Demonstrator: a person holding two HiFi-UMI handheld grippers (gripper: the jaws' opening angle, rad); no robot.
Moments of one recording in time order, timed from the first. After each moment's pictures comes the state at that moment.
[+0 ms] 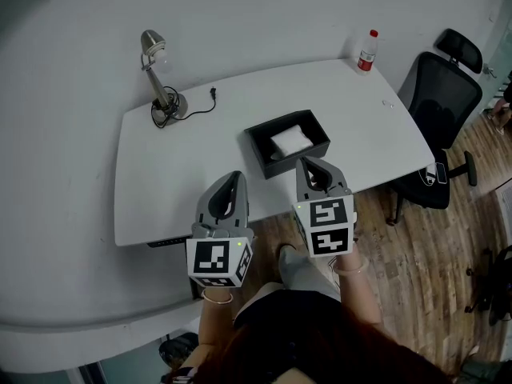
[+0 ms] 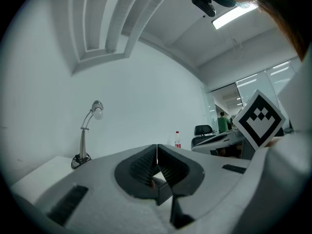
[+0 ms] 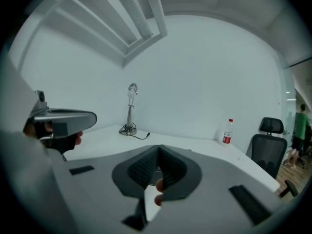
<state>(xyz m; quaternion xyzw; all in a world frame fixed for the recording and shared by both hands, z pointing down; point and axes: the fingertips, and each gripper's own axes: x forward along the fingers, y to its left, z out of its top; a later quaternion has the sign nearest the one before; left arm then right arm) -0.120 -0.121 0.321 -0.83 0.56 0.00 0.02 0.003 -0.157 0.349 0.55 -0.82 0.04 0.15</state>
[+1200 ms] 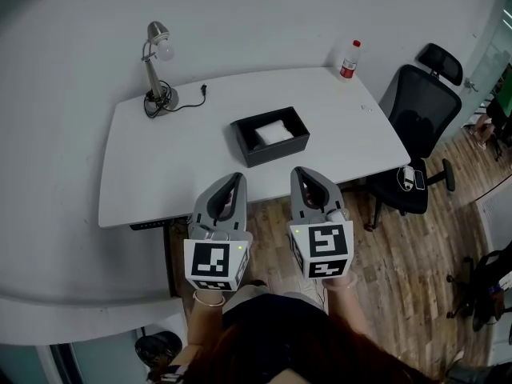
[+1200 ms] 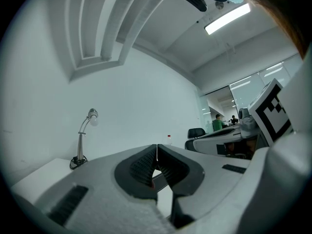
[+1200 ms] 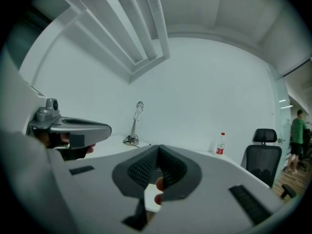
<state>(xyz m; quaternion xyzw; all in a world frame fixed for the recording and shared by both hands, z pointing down) -0.088 -0.051 0.307 -0.84 0.54 0.01 0.04 0.019 -0.063 0.312 0.56 -0.82 -0.03 0.09</state>
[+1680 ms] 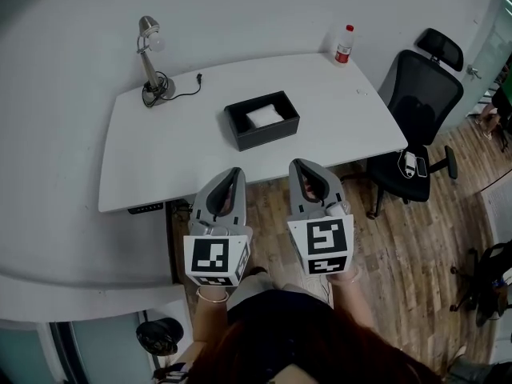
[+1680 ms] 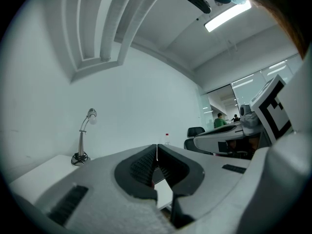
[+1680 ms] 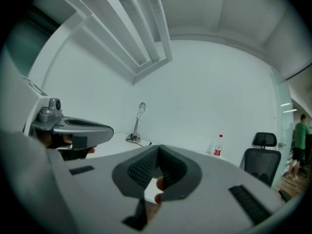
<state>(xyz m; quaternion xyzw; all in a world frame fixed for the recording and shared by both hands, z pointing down) -0.052 -0.017 0.310 -0.83 0.56 0.00 0.03 0.052 -0.029 0.306 0.54 -0.83 -0.05 0.10</state>
